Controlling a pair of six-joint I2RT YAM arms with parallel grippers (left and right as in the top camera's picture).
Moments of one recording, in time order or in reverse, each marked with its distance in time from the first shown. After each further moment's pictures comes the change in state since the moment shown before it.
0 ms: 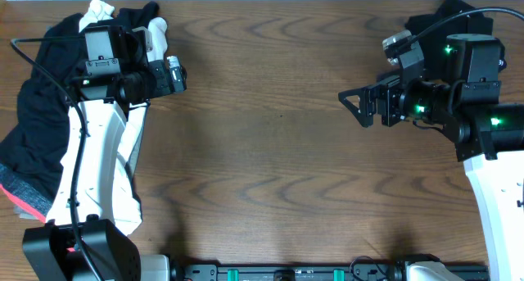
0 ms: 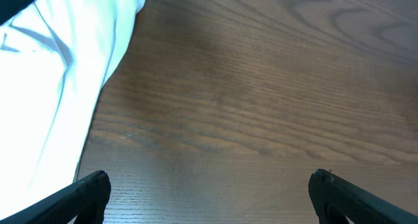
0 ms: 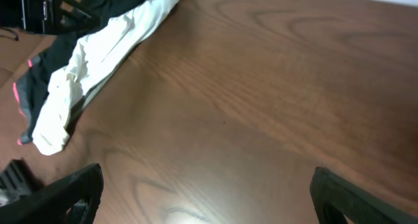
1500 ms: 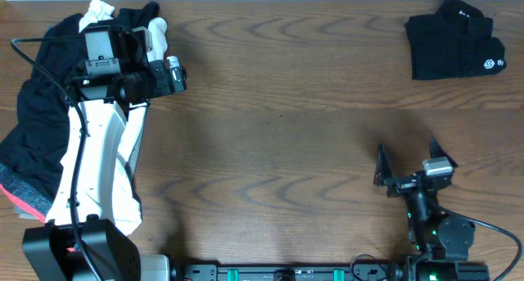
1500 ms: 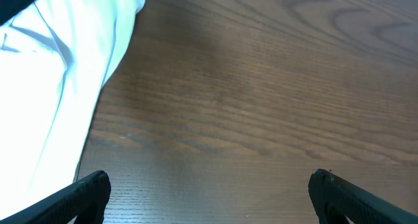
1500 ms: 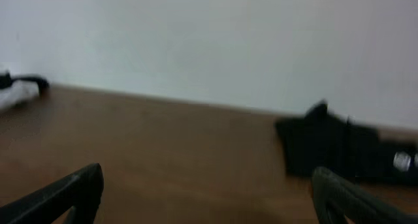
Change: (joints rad) left arm 0.000 0.000 0.000 0.000 0.000 0.000; right arm -0.136 -1.181 -1.373 1.027 0.381 0.086
